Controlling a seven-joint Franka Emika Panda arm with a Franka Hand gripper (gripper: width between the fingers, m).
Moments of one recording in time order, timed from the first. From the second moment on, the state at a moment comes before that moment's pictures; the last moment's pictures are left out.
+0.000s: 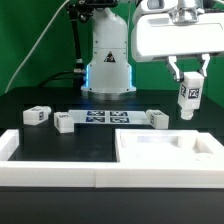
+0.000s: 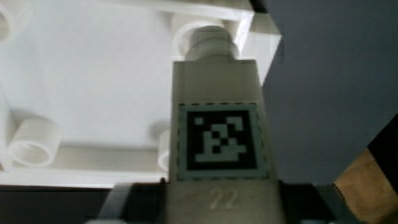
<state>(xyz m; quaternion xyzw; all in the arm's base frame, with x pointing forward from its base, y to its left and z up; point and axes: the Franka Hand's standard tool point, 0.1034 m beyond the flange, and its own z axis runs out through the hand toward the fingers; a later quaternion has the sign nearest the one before) 0.514 0.118 0.132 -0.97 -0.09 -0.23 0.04</state>
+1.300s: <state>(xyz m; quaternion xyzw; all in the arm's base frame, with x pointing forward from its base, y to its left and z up) 0.598 0.113 0.117 -0.96 -0.12 -0.24 0.04</state>
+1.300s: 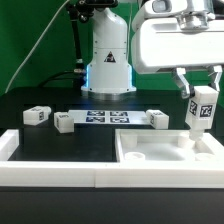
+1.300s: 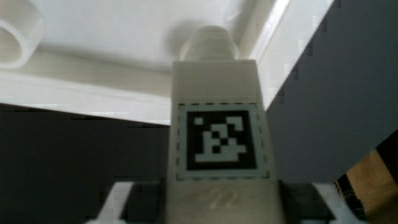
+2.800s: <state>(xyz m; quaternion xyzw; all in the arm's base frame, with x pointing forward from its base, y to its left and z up) 0.602 0.118 0.085 -0.95 -0.11 -0.30 0.04</state>
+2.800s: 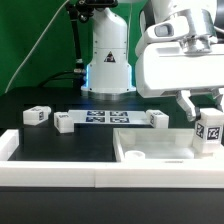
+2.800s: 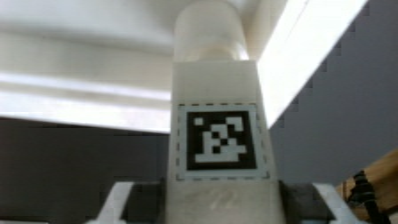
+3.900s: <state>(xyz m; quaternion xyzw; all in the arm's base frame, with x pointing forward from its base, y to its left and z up) 0.599 0.118 0.082 -0.95 -0.12 -0.29 0.04</state>
